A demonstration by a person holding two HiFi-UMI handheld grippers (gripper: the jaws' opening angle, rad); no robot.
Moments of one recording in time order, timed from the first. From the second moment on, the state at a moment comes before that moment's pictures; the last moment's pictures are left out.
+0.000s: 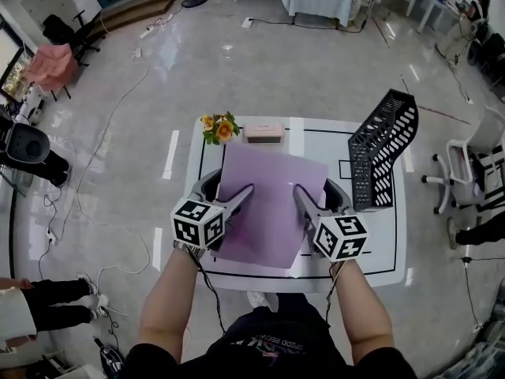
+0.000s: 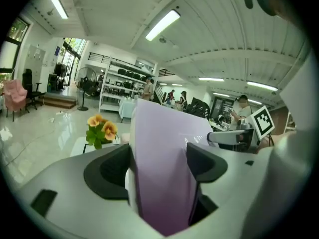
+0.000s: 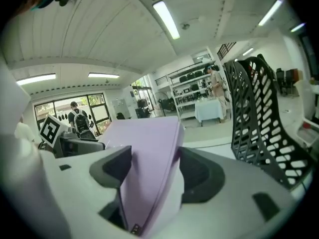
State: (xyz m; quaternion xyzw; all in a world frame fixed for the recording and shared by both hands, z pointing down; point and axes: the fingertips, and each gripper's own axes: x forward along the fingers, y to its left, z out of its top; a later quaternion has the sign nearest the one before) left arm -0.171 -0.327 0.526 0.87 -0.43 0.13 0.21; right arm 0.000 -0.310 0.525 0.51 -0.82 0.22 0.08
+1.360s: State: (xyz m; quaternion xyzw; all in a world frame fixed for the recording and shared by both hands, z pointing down) left arm -0.203 -0.188 0.460 0.90 -0.43 0.07 0.07; right arm -0.032 -0.152 0.417 0.46 -0.89 0.03 0.02
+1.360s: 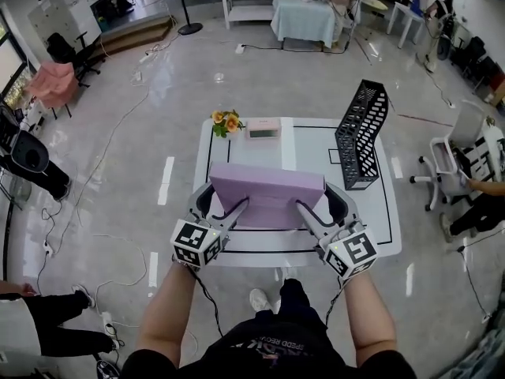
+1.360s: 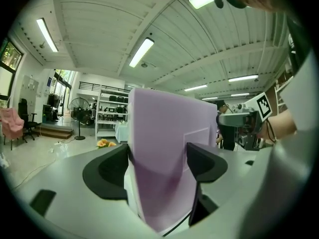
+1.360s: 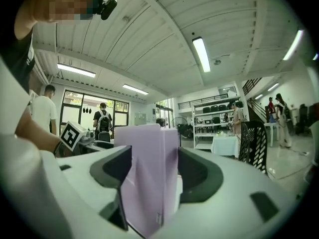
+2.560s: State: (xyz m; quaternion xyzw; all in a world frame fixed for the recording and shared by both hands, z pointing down) left arm -0.194 -0.164 0.459 0.86 -0.50 0.08 0.07; right arm -0.071 -0.154 0.436 0.11 -0.99 0.01 0.11
